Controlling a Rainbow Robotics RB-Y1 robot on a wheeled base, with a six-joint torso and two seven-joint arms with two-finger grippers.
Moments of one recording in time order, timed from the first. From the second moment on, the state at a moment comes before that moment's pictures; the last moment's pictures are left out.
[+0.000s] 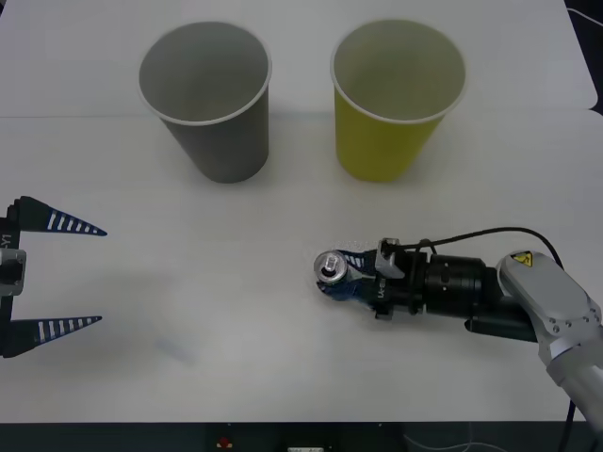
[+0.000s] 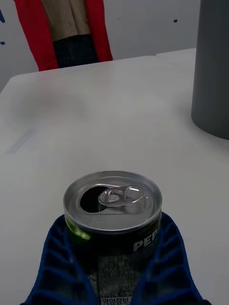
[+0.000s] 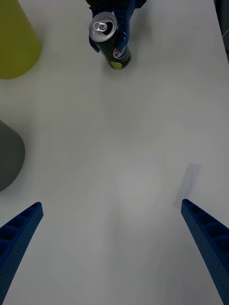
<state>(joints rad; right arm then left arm) -0.28 -0.41 0.27 -1.23 1.26 -1.06 0.36 0.26 1.13 0.26 -2.01 -1.31 -1.13 -0.09</state>
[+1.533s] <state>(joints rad) -0.20 -0.95 0.35 -1.81 1.16 -0.80 -0.50 0.26 1.13 0.26 -2.01 -1.31 -1.13 -0.09</state>
